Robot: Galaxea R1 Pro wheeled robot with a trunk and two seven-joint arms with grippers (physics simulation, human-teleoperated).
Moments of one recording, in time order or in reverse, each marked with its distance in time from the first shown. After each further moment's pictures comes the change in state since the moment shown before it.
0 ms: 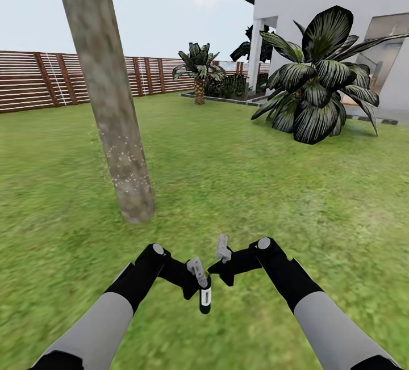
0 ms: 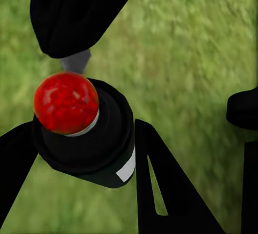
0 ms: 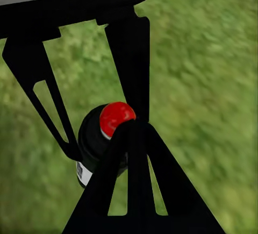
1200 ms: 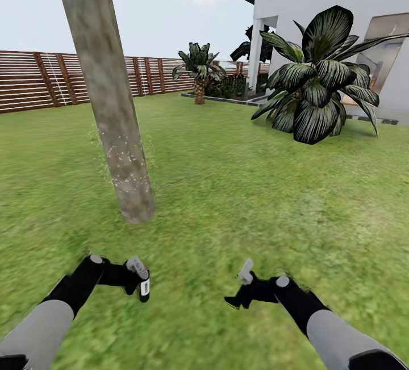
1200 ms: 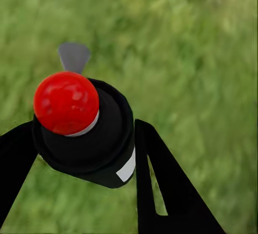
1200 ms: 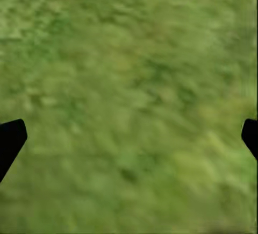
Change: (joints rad) left arm 0.020 0.301 0.183 0.116 0.066 -0.082 0.211; right arm 0.014 -0.046 -0.067 0.493 -0.142 -0.278 -0.430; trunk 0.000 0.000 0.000
